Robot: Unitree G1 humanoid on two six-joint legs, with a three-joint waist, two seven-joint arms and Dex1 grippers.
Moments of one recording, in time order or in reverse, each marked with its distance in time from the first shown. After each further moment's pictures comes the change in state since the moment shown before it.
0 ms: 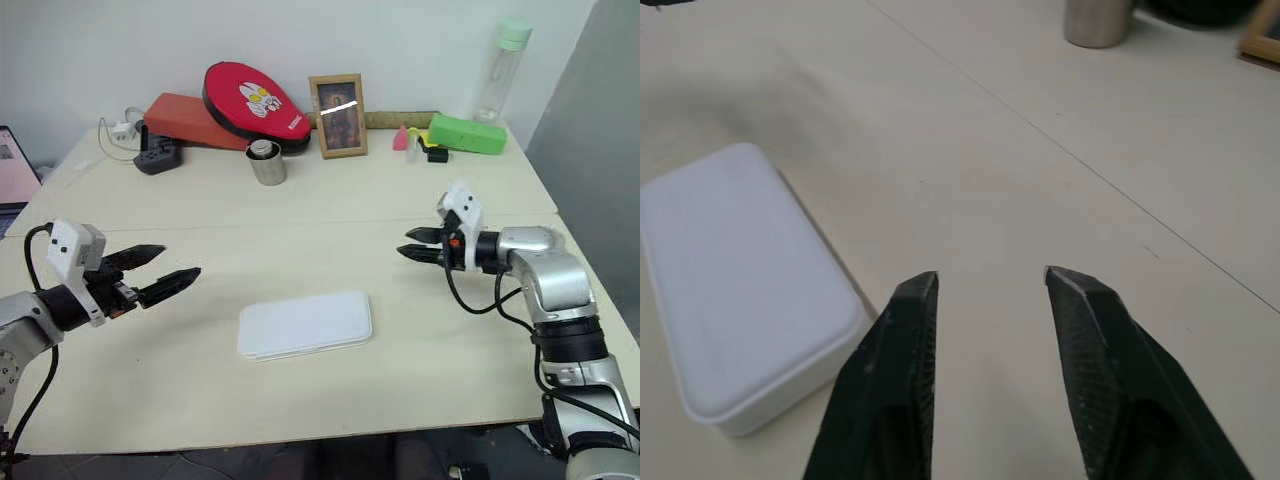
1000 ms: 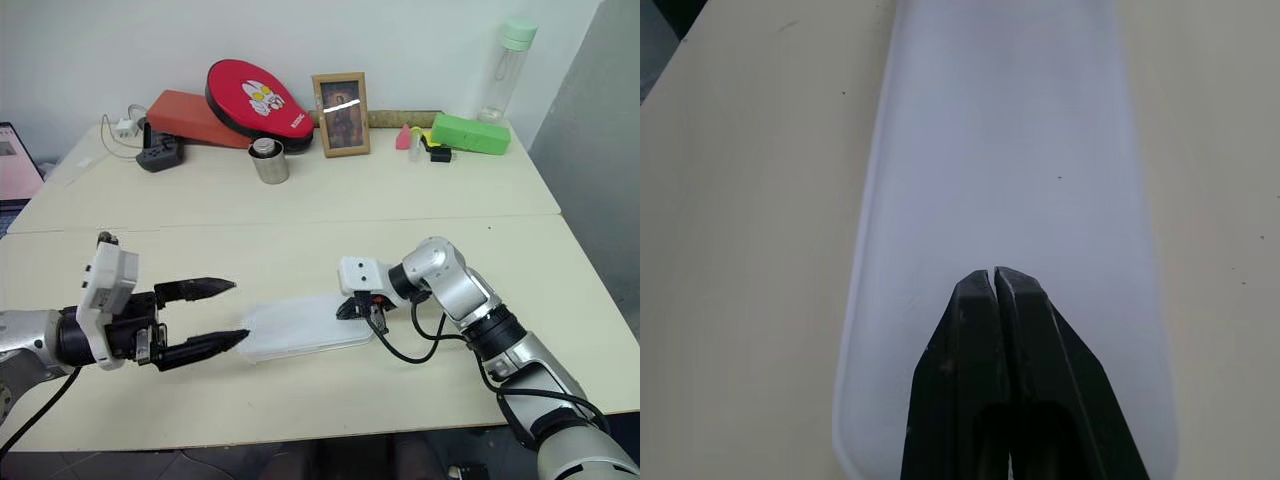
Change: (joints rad) left arm 0.147 0.068 0.012 -0.456 -0.275 0.156 -0.177; right arm -0.124 0.200 0.484 0.132 -0.294 -0.362 0.260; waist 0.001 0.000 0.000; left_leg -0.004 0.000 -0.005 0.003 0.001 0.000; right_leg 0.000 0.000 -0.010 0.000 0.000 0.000
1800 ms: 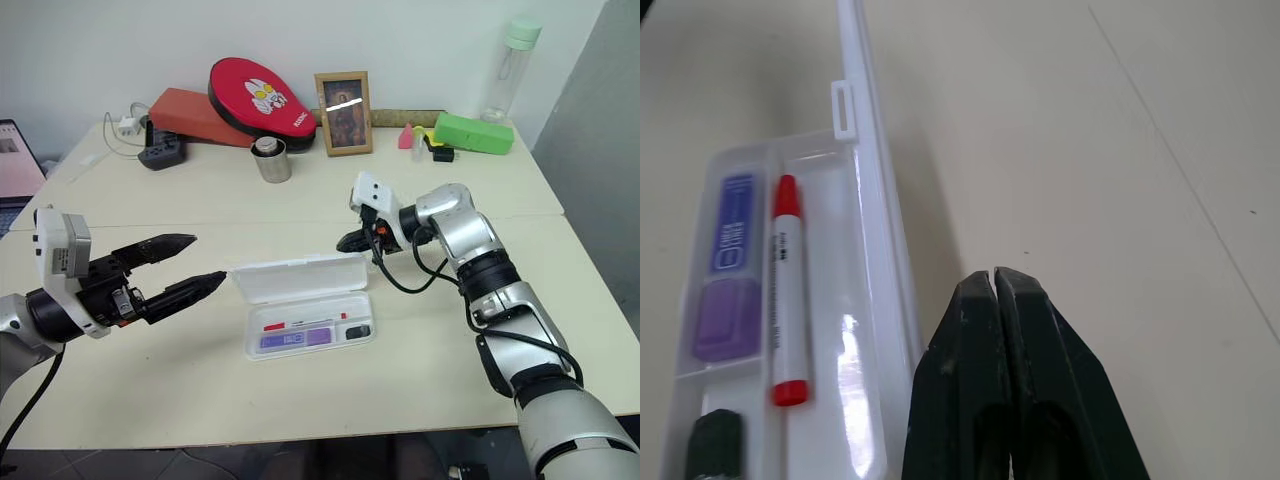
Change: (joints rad) left arm -0.072 -0.097 0.119 0.036 -0.037 0.007 0.217; right arm -0.262 0.055 -0.185 0.330 0.090 0.084 0.017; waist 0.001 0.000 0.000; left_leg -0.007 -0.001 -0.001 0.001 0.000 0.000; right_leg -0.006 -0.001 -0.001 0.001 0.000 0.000
